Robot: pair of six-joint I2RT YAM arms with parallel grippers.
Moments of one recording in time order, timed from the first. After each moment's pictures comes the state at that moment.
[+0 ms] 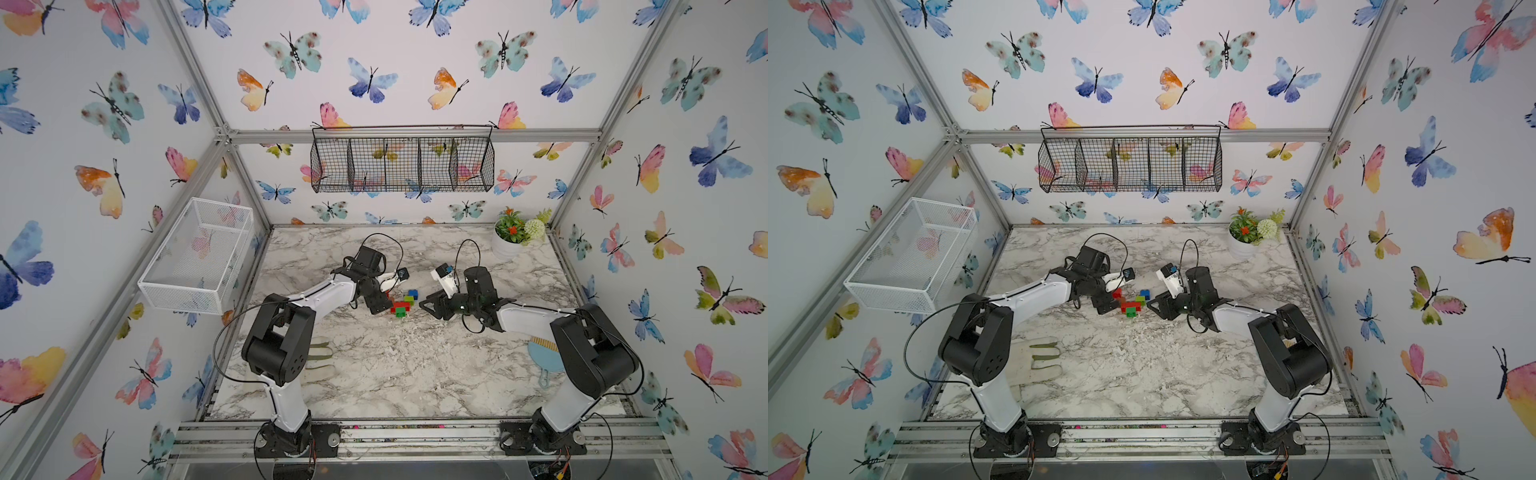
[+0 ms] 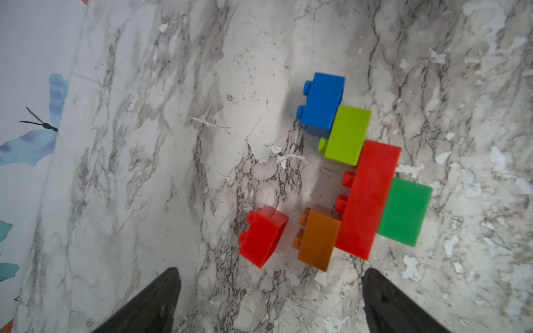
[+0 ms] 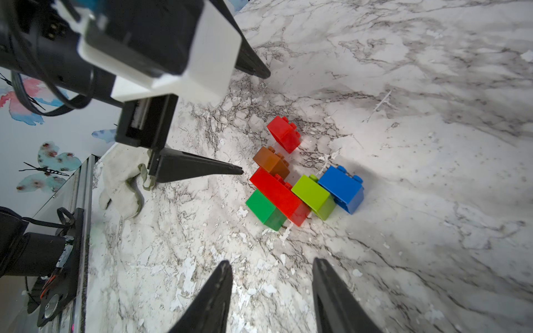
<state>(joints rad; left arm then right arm) -0.47 1.82 1.22 -0.39 0.13 0.82 0.50 1.70 0.82 0.25 -0.61 0.11</state>
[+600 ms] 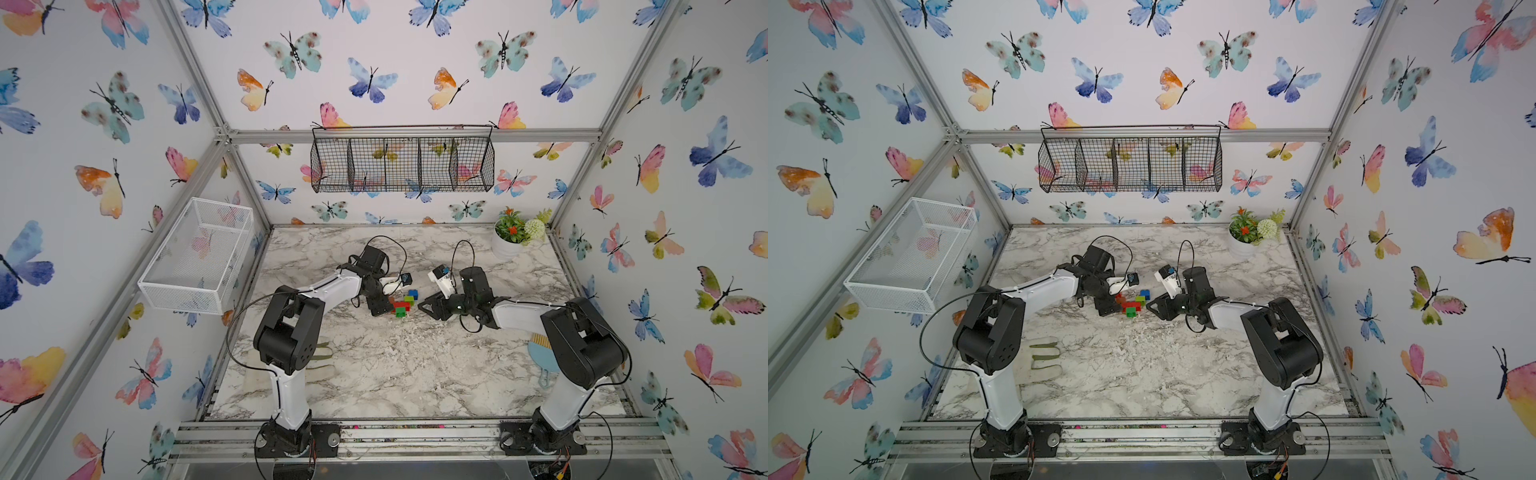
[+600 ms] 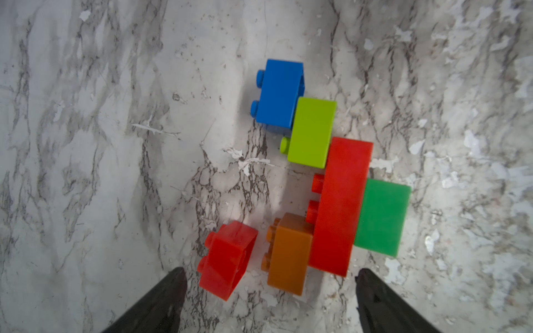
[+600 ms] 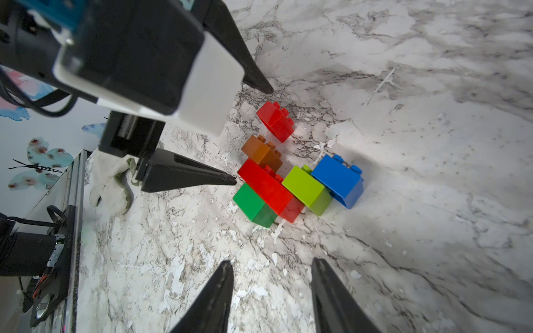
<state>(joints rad) -0.46 1.90 1.30 -0.50 0.19 0.87 0.50 1.78 0.87 0.24 -0.61 0.10</state>
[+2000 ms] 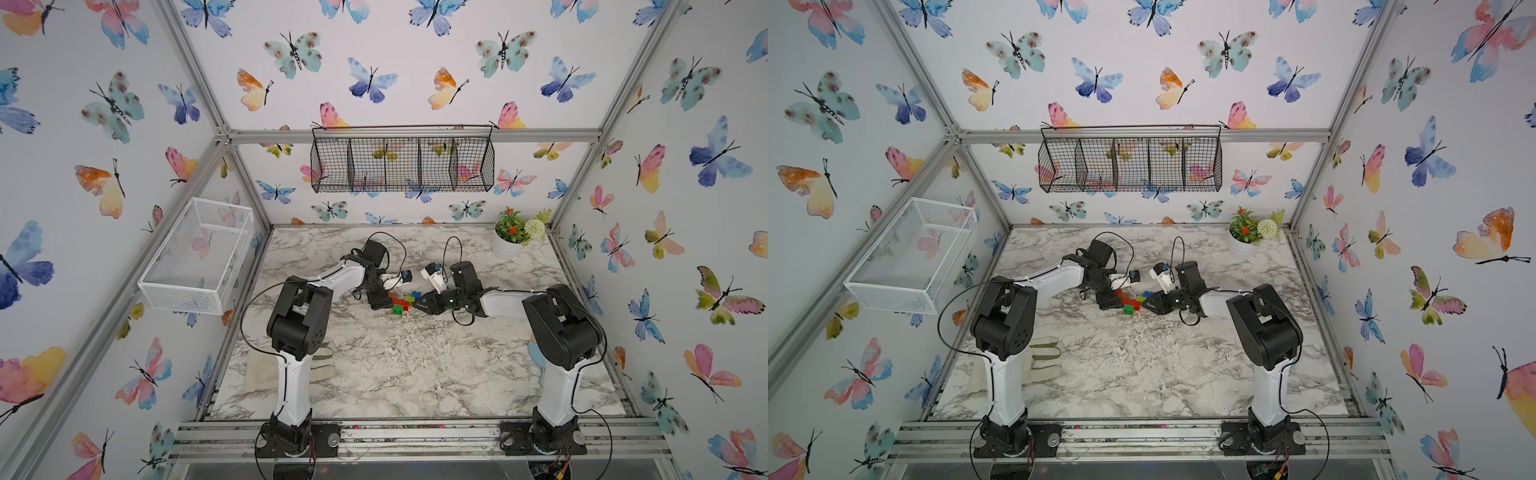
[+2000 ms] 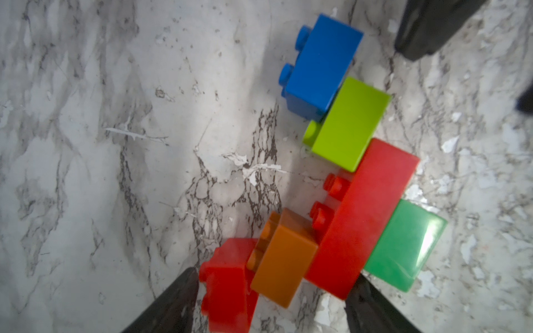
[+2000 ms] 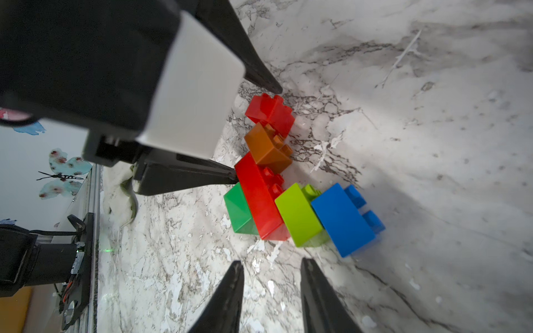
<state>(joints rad) -0.43 2.04 1.47 -0.62 0.26 0.93 0.50 1.94 1.03 0.13 -0.67 0.15</state>
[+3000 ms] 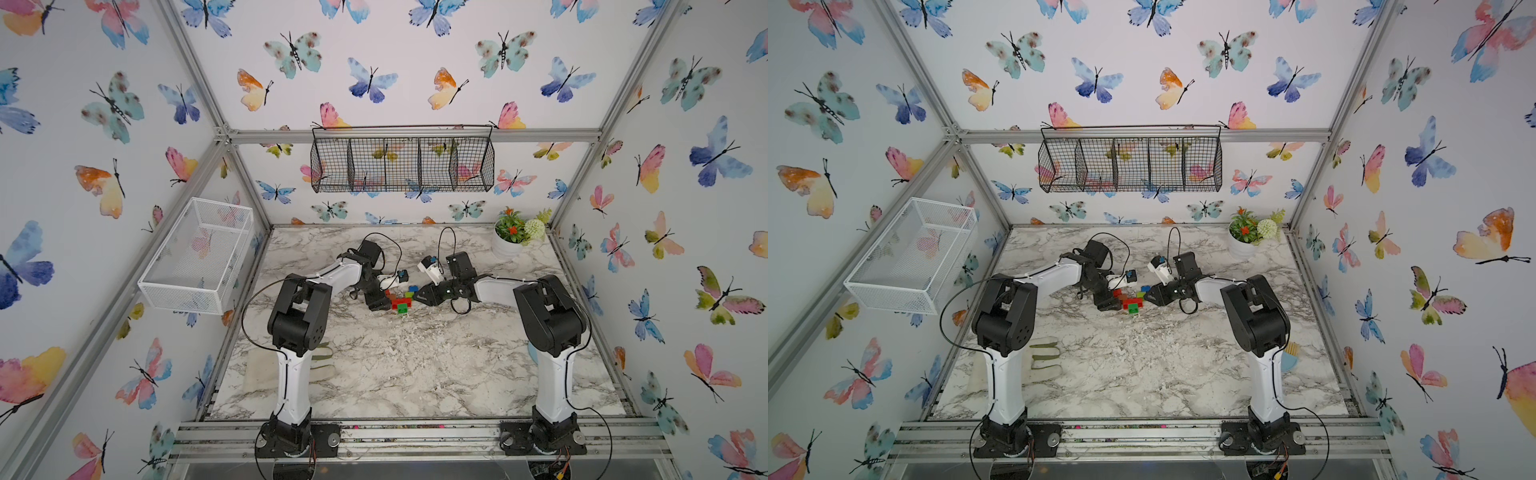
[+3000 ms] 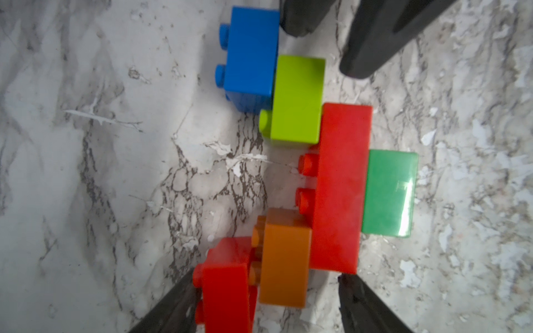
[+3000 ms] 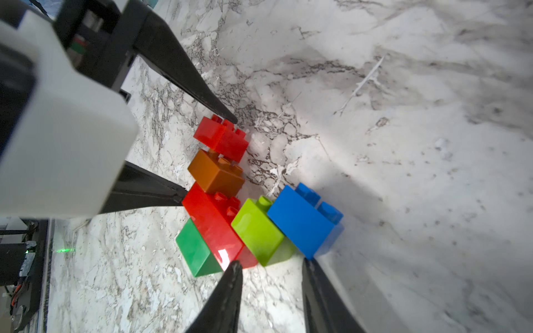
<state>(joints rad) -0.40 2.08 1.49 -0.68 0.34 0.92 0.47 2.07 1.24 -0.03 -0.66 -0.01</state>
